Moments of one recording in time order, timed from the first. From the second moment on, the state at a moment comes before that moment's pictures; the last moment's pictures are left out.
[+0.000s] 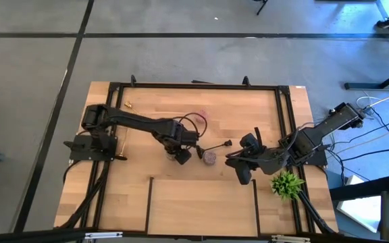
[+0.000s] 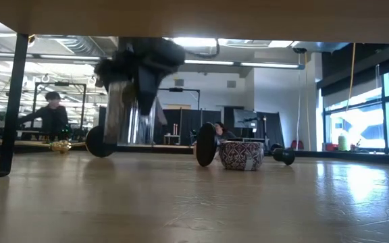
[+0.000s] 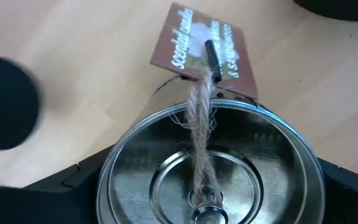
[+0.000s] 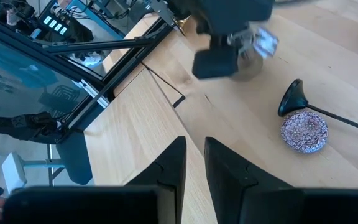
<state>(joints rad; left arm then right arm) -0.03 1.83 1.42 -1.11 -0.05 -0.86 0.56 1.32 1.34 -0.72 0.45 1.13</state>
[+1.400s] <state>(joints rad) -0.45 2.13 2.35 -1.38 -0.05 -0.87 0.59 1.30 1.34 -0.86 0.47 1.23</state>
